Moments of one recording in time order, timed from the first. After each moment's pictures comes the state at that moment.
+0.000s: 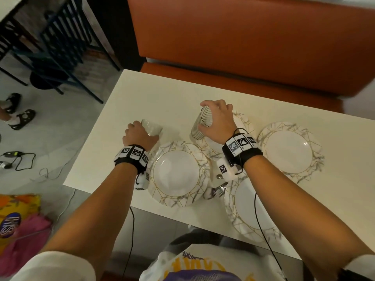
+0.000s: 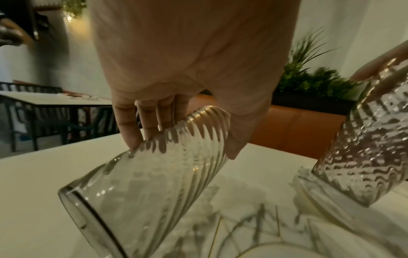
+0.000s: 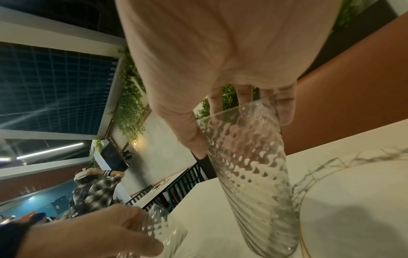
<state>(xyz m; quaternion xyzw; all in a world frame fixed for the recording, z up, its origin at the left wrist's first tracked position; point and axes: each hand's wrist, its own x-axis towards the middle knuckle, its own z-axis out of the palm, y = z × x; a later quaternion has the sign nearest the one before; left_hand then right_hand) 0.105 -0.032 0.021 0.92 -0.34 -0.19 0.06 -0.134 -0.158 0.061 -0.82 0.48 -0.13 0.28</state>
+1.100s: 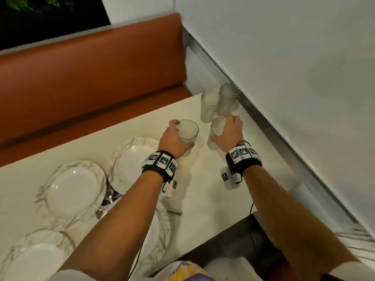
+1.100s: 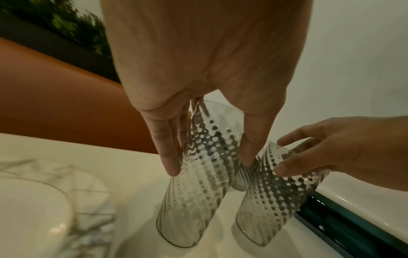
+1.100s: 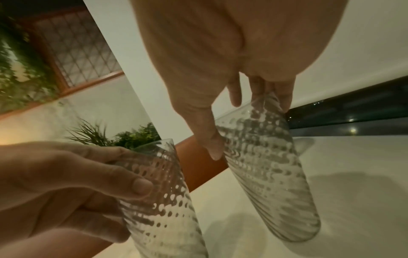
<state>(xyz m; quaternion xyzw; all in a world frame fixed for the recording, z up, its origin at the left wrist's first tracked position) -0.494 -0.226 0.061 0.60 -0.68 -0.39 0.15 -0.699 -0.186 0.063 -0.50 0.82 -0.21 0.18</state>
